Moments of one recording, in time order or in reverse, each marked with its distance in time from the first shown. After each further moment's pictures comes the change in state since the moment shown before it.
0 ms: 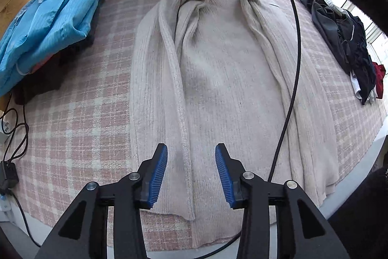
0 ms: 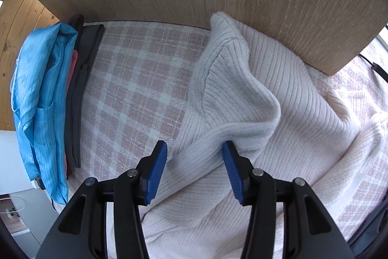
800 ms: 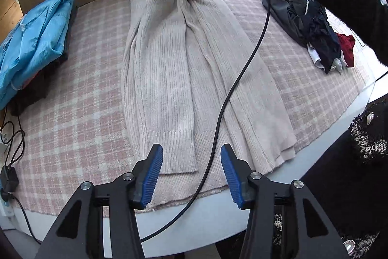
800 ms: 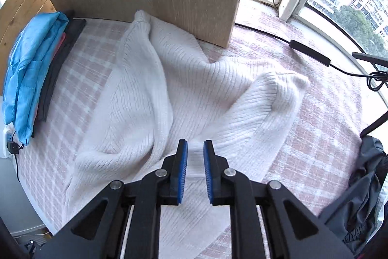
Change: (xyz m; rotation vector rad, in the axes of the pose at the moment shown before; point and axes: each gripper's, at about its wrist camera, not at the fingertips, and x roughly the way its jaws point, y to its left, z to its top) left arm -0.049 -0.048 -0.035 0.133 0.004 -0.067; right arm -0.072 -0.087 -0.072 -0.042 -0.166 -0.048
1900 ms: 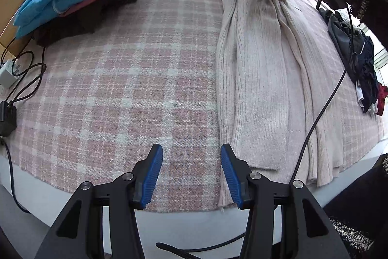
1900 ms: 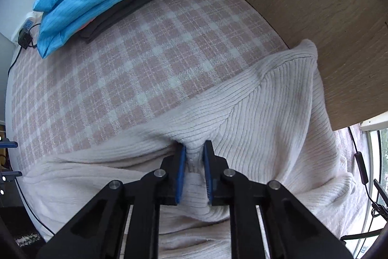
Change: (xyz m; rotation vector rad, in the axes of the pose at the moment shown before) left arm 0.017 0.082 -0.032 -0.285 0.006 0.056; right arm 0.032 0.123 -0.005 -0.585 0.038 0.054
